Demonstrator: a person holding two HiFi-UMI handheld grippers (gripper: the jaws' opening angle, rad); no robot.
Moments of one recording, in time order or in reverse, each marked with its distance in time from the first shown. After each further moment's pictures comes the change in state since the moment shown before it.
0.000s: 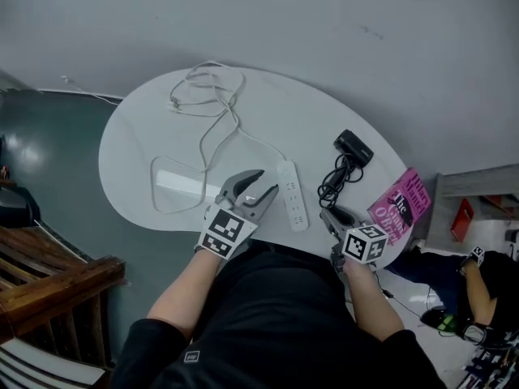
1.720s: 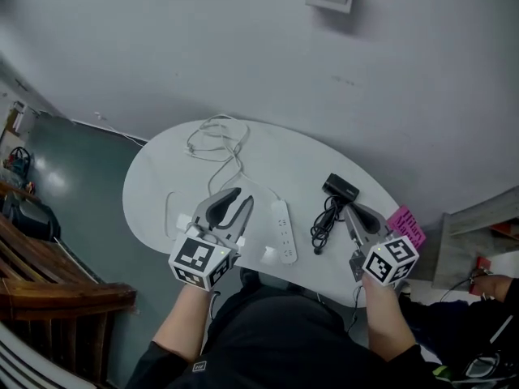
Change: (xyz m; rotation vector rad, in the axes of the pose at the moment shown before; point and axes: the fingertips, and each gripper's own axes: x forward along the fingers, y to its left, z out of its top) left arm -0.070 -0.009 0.145 0.002 -0.181 0.272; right arm -0.111 0.041 0.181 -0.312 -0.398 0.122
